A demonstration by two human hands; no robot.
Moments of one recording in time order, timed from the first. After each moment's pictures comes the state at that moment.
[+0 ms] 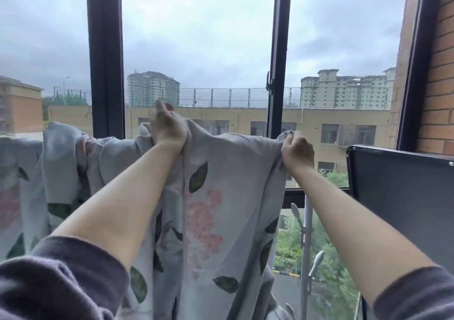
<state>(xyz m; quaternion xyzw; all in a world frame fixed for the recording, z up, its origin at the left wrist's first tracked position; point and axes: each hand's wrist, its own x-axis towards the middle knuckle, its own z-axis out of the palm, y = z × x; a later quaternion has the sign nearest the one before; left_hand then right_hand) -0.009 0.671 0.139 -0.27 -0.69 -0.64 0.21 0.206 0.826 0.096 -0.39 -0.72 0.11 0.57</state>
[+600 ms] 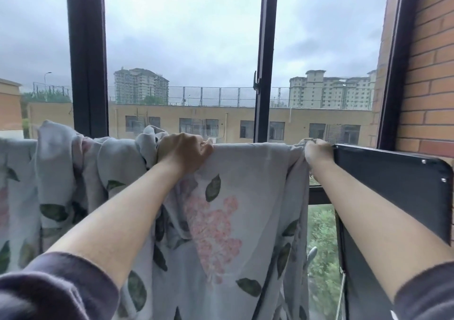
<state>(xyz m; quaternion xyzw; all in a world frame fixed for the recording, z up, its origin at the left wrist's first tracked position) 0.040 0.680 0.101 -0.50 -0.74 -0.22 0.40 0.269 0.867 0.102 -0.47 -0.60 0.33 0.55</state>
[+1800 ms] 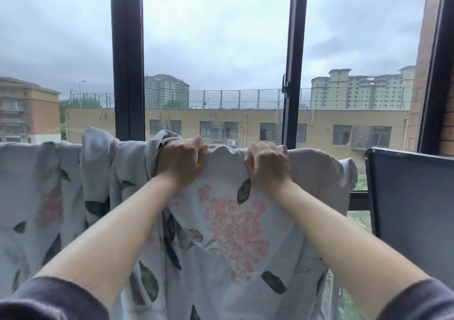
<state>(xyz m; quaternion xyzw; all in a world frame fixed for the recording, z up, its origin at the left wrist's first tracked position) -0.024 0.616 0.083 -0.50 -0.69 -0.26 0.46 0.137 0.757 0.070 -0.26 -0.82 -0.18 0.49</state>
